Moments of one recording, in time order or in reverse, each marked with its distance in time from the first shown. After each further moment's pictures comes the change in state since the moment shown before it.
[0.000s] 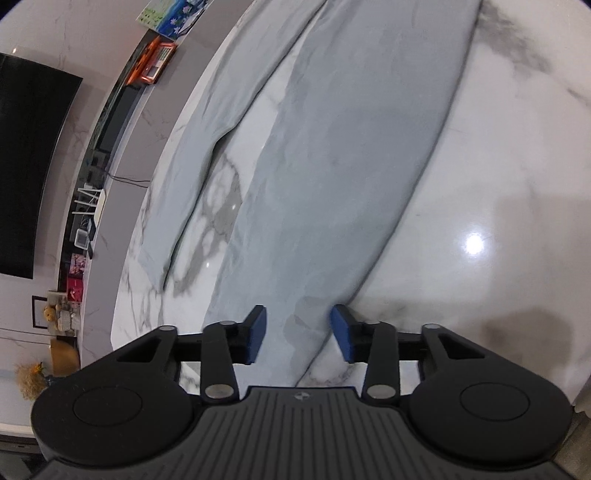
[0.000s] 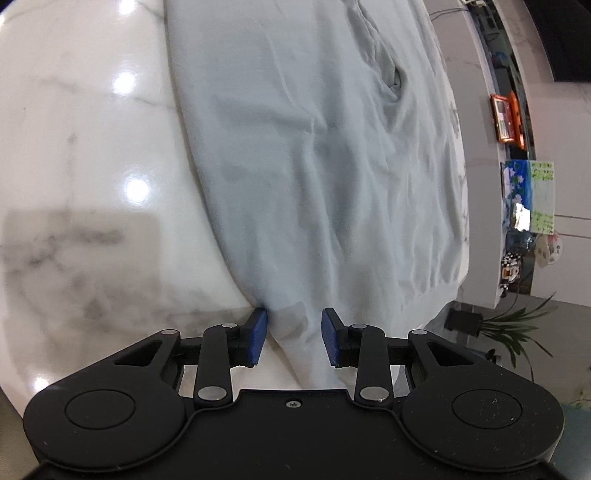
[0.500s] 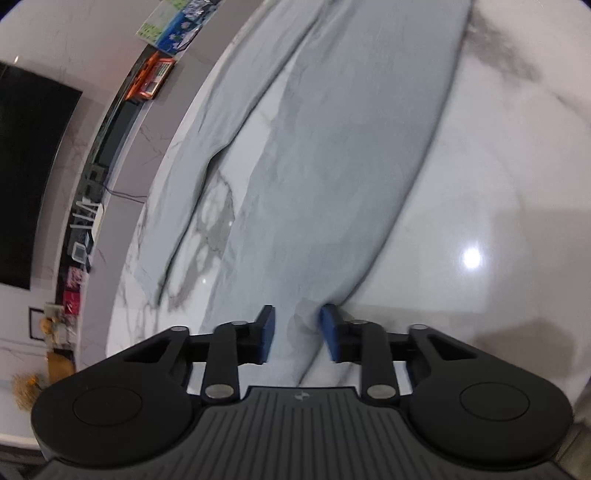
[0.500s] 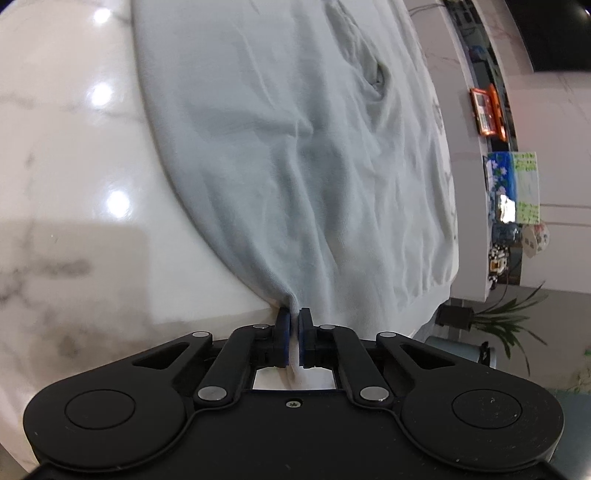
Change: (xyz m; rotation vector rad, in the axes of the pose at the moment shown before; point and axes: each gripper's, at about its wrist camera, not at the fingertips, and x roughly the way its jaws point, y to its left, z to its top) left arm 0.006 -0.002 0.006 -0.037 -0.057 -0.004; right arm 0.013 0.001 0.006 0.078 -0.012 -0.058
